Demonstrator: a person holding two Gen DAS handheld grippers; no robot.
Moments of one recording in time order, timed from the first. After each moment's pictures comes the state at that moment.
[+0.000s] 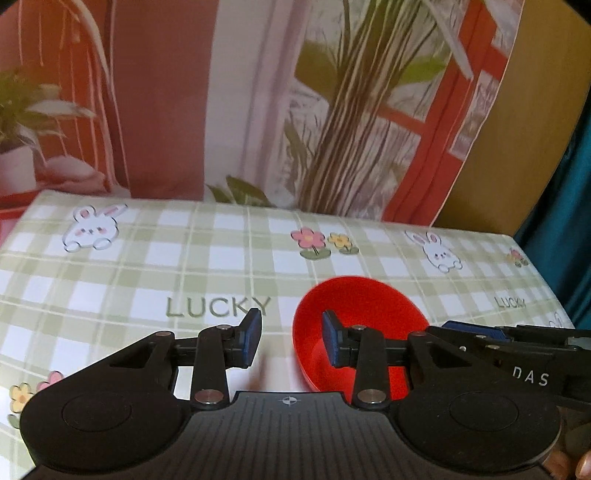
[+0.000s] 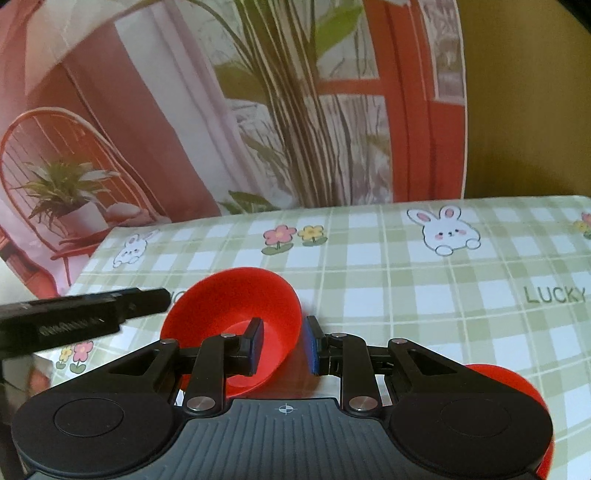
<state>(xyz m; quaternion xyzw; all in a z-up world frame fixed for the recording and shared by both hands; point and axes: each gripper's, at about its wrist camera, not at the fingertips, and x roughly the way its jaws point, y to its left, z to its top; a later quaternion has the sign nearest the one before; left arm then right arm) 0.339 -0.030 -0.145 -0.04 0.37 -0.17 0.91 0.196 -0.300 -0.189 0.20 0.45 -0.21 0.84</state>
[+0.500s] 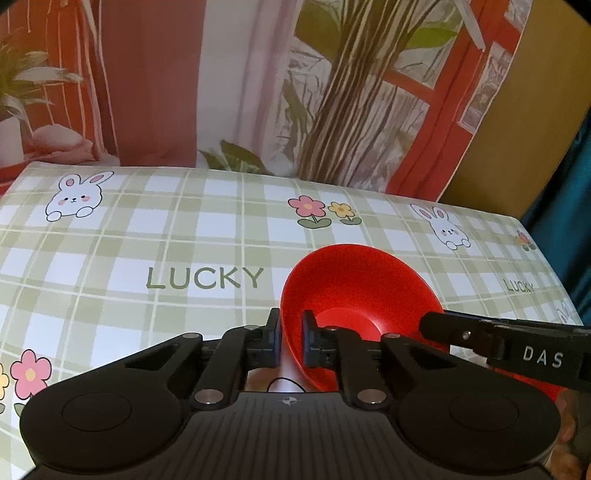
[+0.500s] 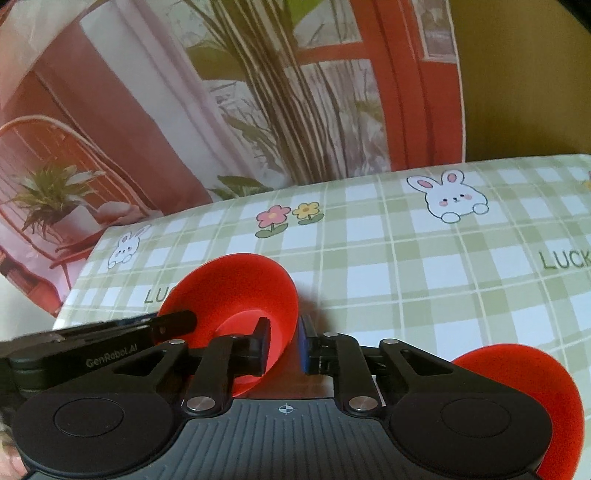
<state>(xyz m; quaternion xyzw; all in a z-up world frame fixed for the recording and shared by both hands) 0.347 -0.035 -0.164 -0.04 0.41 -0.17 0.90 0.201 -0.310 -0.205 0.26 0.46 -0.22 0.82</state>
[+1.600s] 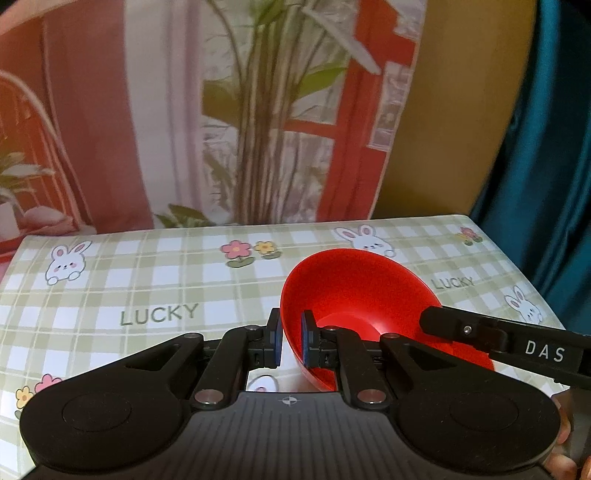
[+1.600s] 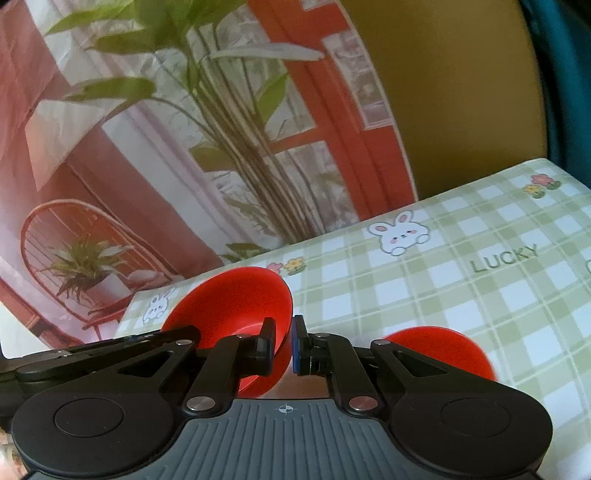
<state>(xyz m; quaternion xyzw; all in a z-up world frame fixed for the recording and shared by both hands) 0.282 -0.087 -0.090 0.02 0.36 -0.21 0.91 0.118 -0.310 -0.128 0.29 0.36 -0.25 0.85</state>
